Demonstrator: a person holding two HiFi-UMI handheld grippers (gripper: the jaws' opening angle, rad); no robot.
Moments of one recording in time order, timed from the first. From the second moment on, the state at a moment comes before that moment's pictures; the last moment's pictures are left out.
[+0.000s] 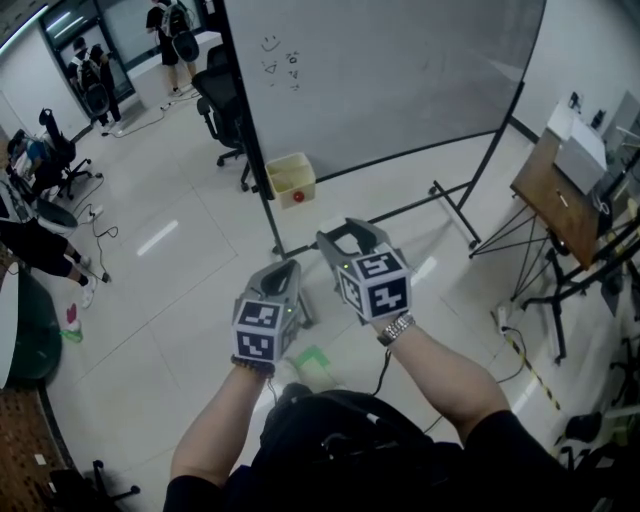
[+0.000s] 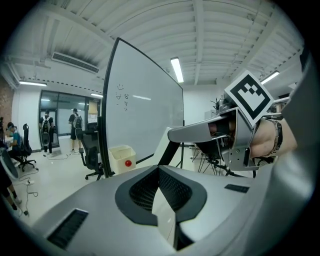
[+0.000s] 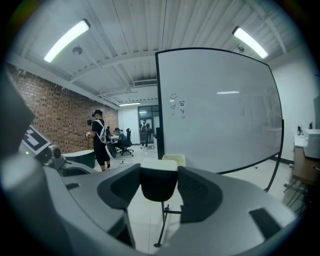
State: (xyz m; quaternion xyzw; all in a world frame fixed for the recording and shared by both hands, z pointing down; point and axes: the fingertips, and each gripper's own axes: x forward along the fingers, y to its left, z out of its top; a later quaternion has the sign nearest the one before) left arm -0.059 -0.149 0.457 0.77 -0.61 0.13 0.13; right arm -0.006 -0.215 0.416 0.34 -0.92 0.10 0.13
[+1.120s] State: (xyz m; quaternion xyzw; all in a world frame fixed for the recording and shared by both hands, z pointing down) left arm -0.102 -0.115 0.439 0.78 -0.61 0.13 0.12; right arm -0.034 -0.166 0.417 0.35 -0.92 0.10 0.13
